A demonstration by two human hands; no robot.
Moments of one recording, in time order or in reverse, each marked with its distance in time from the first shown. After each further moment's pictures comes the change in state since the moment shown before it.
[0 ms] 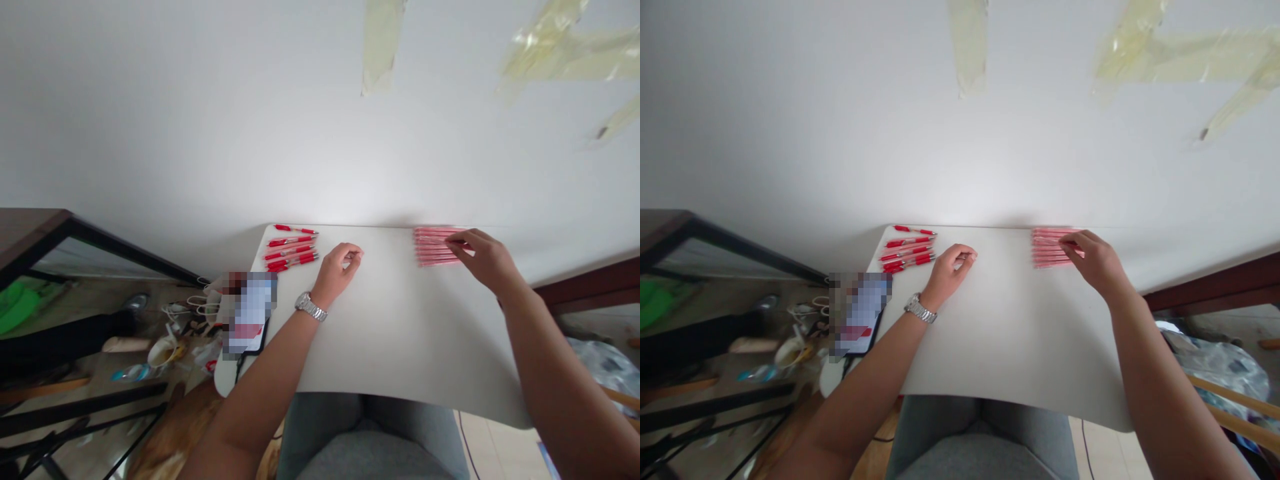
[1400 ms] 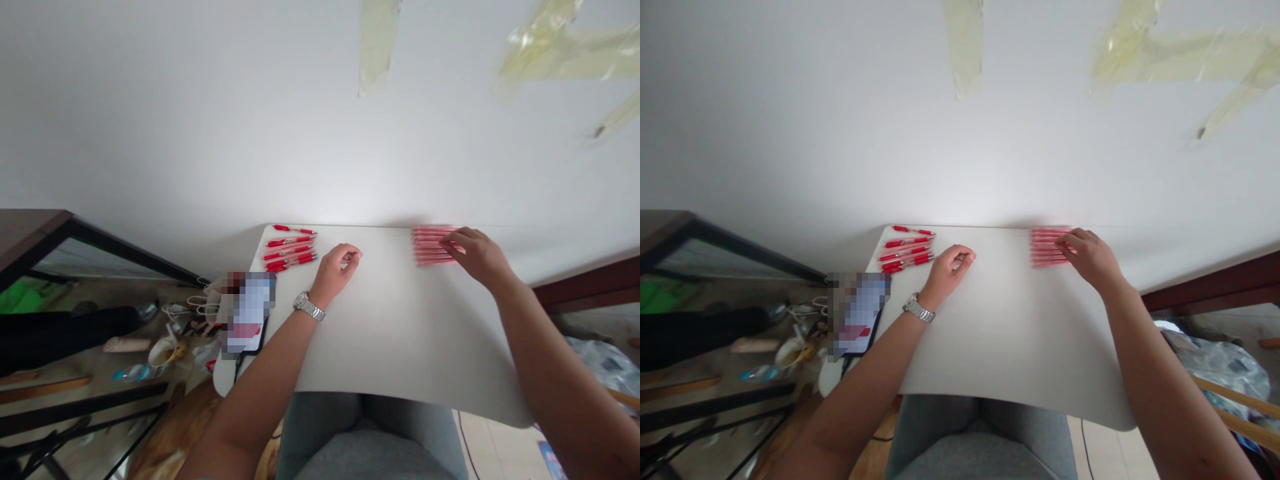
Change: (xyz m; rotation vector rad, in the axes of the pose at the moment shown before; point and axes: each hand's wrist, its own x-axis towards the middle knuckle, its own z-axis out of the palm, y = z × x) left_hand 0.000 -0.002 0.000 0.010 -0.028 -0.043; right_hand 0.006 0.025 0.011 -0.236 -0.063 -0.127
